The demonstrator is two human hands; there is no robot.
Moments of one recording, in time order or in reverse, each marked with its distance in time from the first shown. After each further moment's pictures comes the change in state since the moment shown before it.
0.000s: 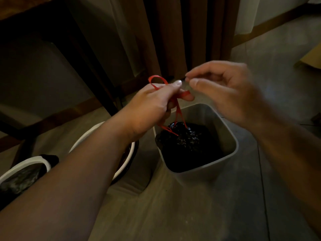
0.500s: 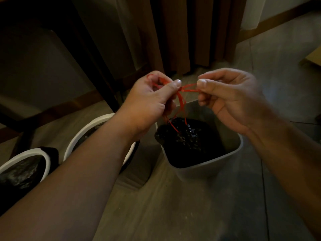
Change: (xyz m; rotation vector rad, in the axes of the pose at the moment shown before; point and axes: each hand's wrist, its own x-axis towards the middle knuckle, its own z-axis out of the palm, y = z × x) left_hand 0.001 -0.024 -0.002 -0.208 0.222 0.034; right_hand -0.006 0.035 0.020 0.734 0.044 0.229
